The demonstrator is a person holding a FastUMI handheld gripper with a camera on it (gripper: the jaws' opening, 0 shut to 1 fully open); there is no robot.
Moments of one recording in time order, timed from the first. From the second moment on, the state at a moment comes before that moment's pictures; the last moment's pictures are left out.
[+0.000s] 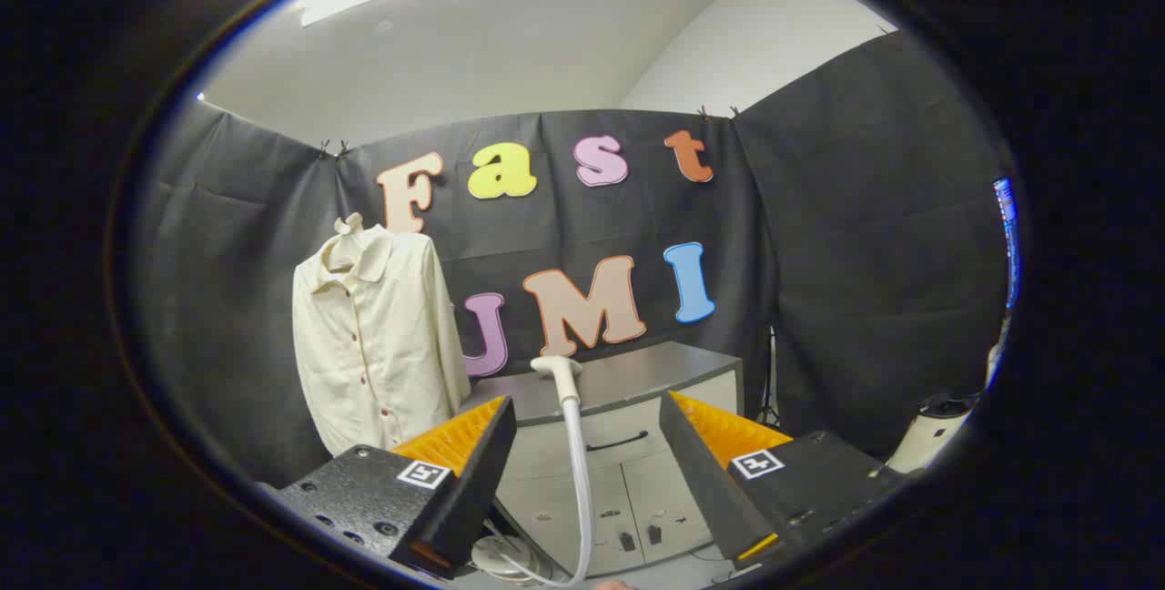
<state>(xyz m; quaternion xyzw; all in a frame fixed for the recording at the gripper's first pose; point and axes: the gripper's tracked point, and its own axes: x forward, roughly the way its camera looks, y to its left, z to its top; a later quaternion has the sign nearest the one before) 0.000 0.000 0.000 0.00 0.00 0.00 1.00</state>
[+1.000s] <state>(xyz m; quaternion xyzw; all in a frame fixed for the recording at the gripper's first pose) 0.077 0.039 -0.044 -0.02 0.06 0.05 1.00</state>
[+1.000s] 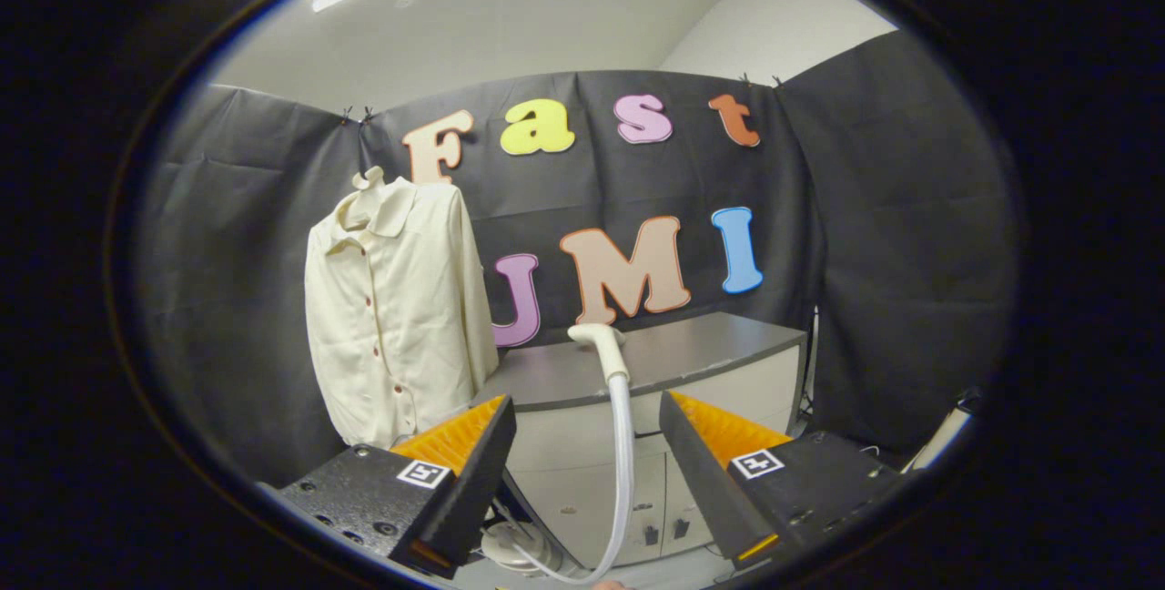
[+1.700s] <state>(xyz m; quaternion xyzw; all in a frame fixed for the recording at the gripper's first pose) 0.229 0.051 -0.039 -0.16 0.14 0.06 0.98</state>
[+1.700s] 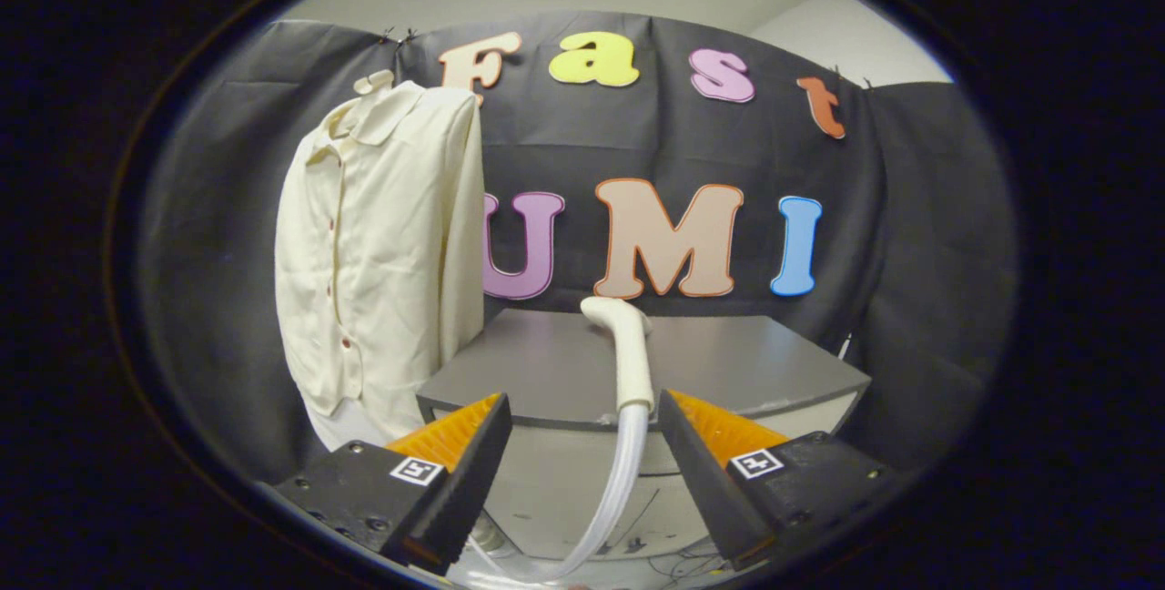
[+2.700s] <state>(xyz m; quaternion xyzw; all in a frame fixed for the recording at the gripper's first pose) 0.411 0.049 -0.050 -0.15 0.33 0.00 0.93</state>
